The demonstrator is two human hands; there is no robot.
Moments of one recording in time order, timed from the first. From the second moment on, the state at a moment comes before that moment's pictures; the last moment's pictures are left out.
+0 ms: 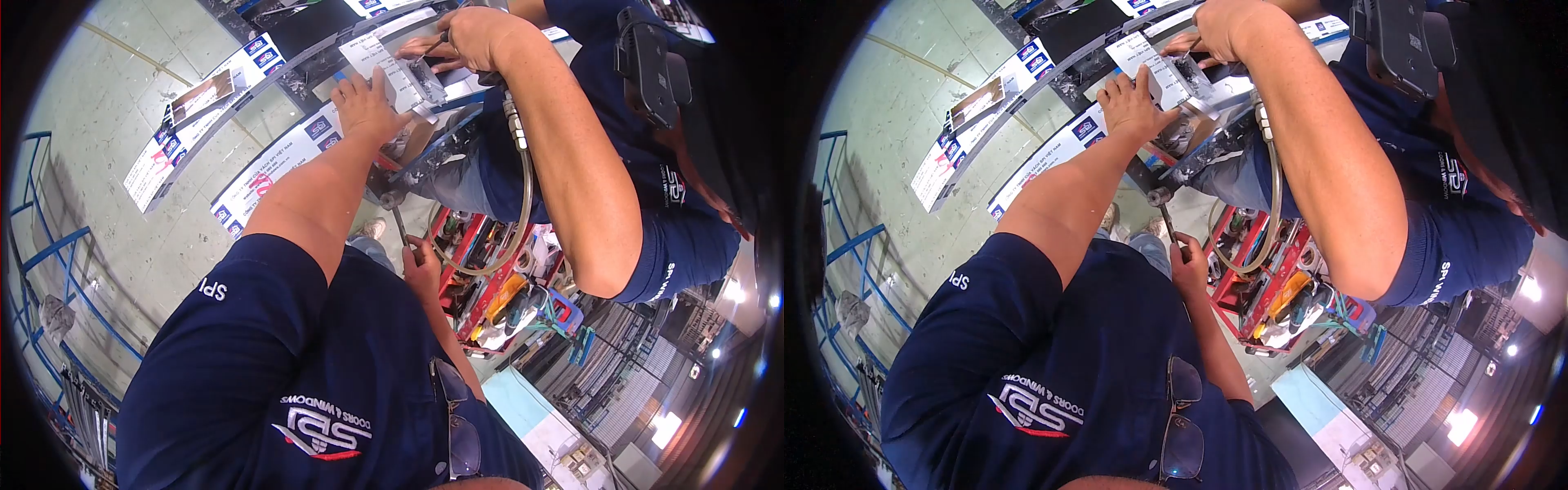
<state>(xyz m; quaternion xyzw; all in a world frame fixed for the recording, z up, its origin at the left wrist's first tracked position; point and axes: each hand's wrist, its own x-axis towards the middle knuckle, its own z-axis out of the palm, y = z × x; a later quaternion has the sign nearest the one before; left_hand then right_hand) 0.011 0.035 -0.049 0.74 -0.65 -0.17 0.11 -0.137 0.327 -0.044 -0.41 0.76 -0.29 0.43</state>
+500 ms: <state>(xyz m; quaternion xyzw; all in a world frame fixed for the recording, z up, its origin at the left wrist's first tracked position) 0.011 0.036 -0.049 0.74 -0.65 -0.17 0.11 -0.138 0.327 -0.045 -0.41 0.75 -0.28 0.43</state>
